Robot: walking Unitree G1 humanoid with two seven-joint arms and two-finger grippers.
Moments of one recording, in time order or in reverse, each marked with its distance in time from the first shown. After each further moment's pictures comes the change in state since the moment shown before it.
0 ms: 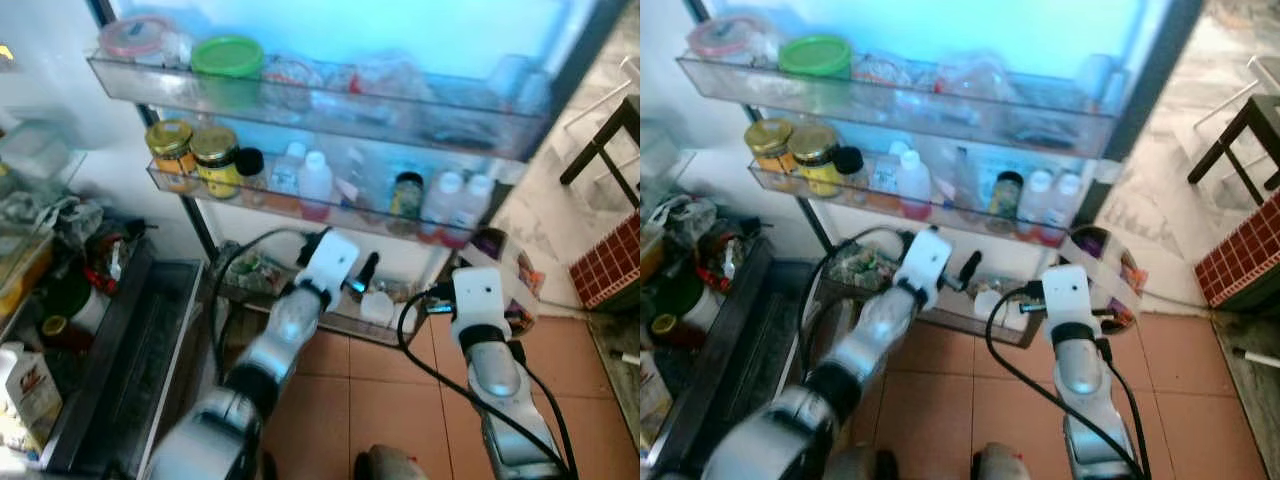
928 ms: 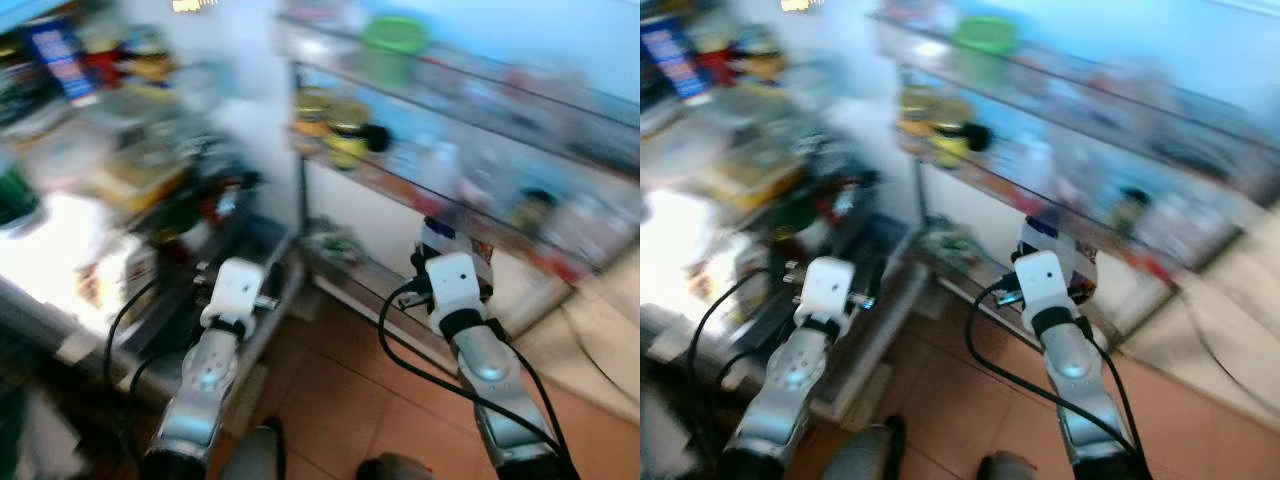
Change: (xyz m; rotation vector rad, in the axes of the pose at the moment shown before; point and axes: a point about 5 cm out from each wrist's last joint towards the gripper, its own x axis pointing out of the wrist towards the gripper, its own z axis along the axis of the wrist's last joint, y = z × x) left arm -0.089 0.063 -0.021 0.029 0.083 0.350; right arm 0.014 0.017 0.017 -0.013 -0.102 0.194
